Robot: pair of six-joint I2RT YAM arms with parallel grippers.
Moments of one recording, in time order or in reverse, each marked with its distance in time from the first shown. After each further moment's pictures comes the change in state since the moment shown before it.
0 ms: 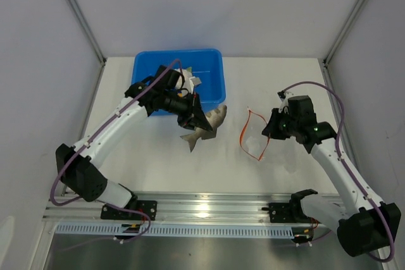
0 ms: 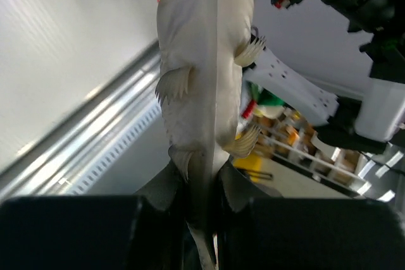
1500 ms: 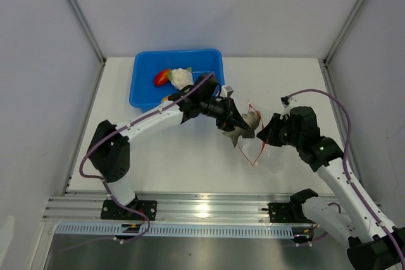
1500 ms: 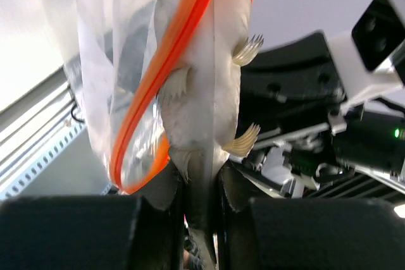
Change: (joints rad) left arm -0.221 0.247 -0.060 0.581 0.047 -0.617; right arm 0.117 -0.222 -0.100 0.083 0.017 0.178
